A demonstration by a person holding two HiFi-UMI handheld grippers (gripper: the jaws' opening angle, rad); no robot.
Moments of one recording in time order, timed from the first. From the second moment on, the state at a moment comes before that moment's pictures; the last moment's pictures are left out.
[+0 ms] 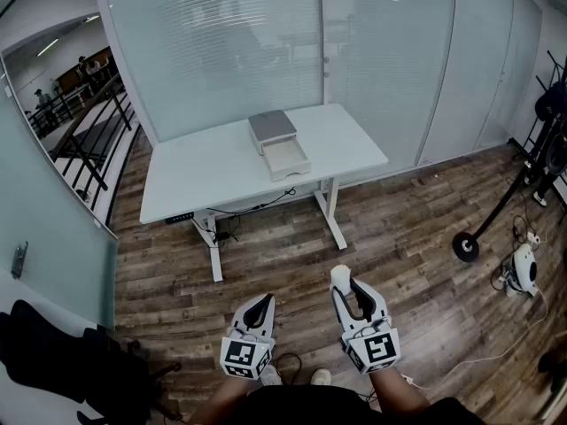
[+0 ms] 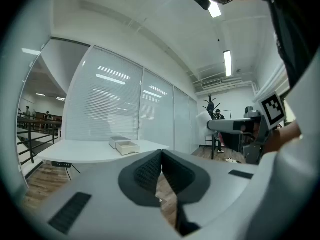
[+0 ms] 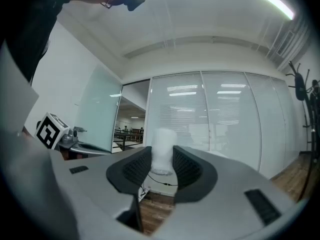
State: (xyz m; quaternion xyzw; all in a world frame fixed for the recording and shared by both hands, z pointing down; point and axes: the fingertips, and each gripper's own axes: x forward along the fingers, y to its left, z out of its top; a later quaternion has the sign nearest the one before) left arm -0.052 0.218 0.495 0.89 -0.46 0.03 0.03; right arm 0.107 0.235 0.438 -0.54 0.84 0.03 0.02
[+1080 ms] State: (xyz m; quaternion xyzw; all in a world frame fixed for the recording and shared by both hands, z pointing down) left arm -0.113 0.189 0.497 0.90 -0.43 0.03 0.03; right arm 0.046 0.203 0.427 -0.58 0.81 0.03 0.06
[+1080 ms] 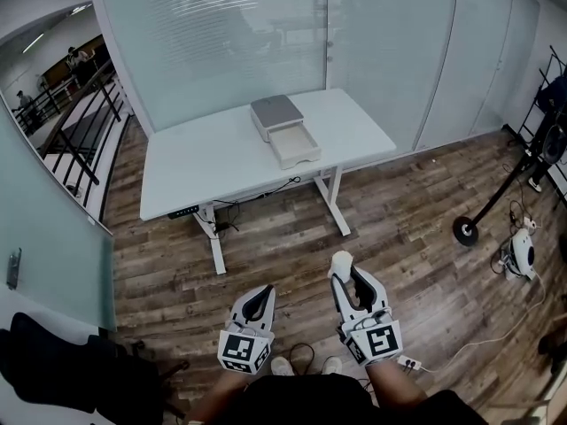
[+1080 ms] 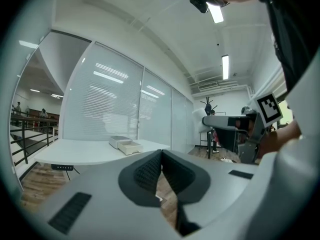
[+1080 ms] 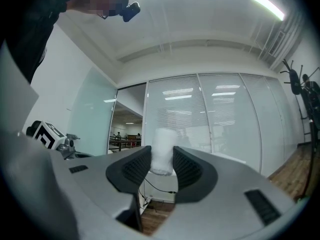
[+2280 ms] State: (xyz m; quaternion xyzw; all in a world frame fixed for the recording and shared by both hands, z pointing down) left arm -0.061 0.009 0.502 0.90 -0.43 0.05 0.03; right arm 0.092 0.018 0.458 -0.59 0.81 -0.02 0.05
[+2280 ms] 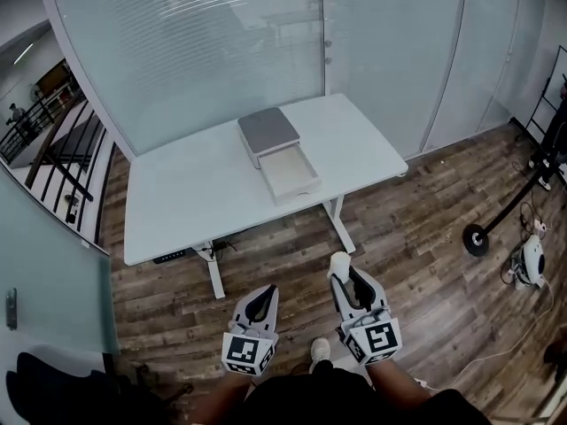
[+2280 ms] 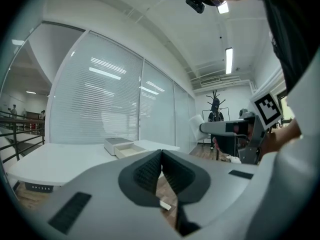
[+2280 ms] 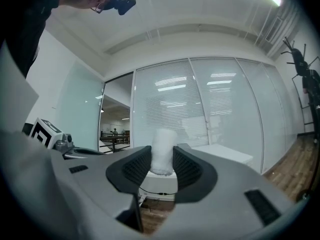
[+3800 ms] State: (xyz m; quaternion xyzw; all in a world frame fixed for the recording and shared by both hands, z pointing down) left arm -0.077 -0.235 0.488 0.86 -0.50 0.04 0.01; right arm 0.088 -0.242 0.469 -0.53 0.85 0.00 0.00
